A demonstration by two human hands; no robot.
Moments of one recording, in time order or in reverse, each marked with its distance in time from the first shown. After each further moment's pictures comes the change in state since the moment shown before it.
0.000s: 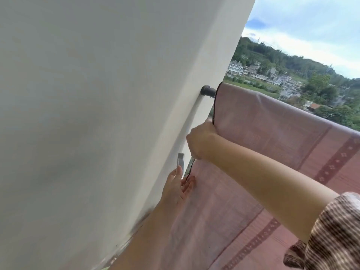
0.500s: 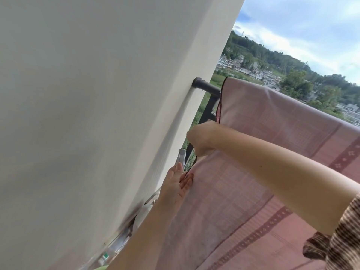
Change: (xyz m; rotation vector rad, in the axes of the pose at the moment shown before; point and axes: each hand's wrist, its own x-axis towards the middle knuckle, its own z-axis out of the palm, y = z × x) left_hand 0.014 0.000 -0.005 -0.024 -0.105 -0.046; right_hand 0.009 0.009 -0.002 0.213 -0.158 -0.070
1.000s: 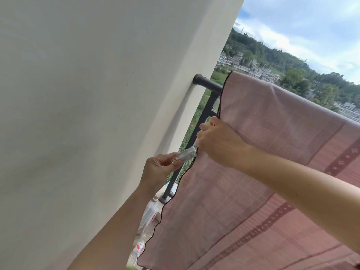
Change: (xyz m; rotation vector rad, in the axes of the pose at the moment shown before) left_hand 0.002 0.054 -0.023 0.732 -0.072 0.413; right_hand -0.027 0.007 0.041 -0.215 0.507 -0.183
